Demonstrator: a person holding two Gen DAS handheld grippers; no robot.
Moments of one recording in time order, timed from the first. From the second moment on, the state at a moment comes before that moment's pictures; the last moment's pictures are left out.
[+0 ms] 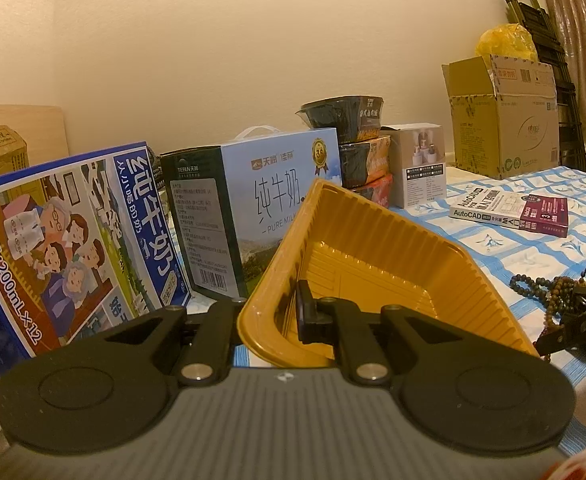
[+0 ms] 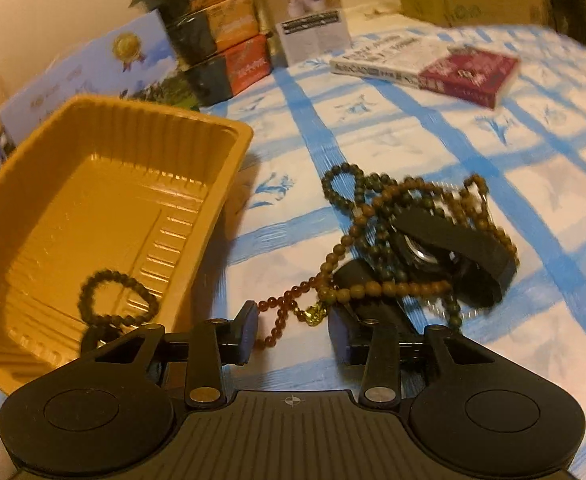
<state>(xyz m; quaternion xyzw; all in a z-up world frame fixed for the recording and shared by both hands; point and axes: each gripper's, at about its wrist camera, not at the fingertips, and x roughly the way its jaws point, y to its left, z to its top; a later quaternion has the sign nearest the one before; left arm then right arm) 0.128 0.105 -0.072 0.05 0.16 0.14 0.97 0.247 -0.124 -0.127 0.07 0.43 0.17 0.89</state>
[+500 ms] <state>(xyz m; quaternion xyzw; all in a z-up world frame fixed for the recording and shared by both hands) 0.128 0.105 -0.071 0.05 0.16 0.14 0.97 0.201 -0.126 -0.130 -0.07 0.40 0.25 0.88</state>
